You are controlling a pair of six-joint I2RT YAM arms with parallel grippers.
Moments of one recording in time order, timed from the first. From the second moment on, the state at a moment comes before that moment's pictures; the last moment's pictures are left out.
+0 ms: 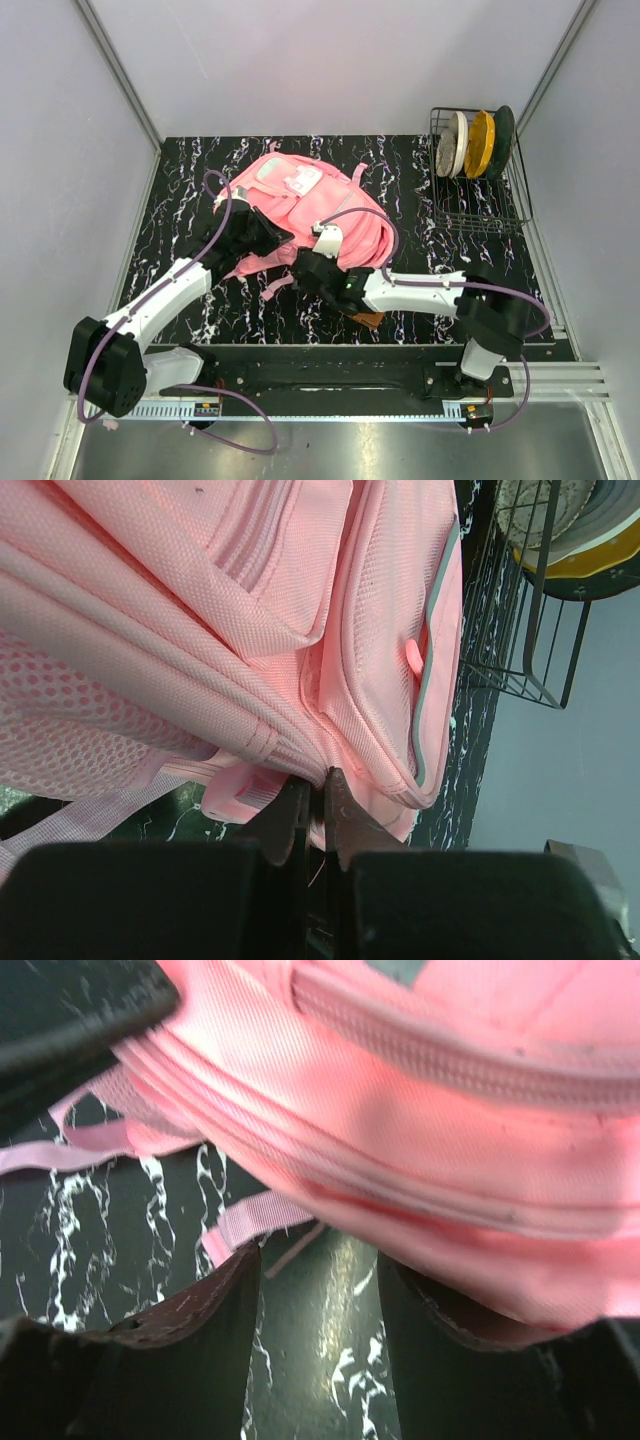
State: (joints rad) left arm -0.43 1.18 0.78 -0.19 0.13 -1.01; right arm 1.15 1.68 1.05 -0.12 0.54 0.92
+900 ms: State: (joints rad) left arm -0.44 1.20 0.81 -0.19 0.12 -1.01; right arm 1.13 1.85 1.19 -0.18 0.78 0.93
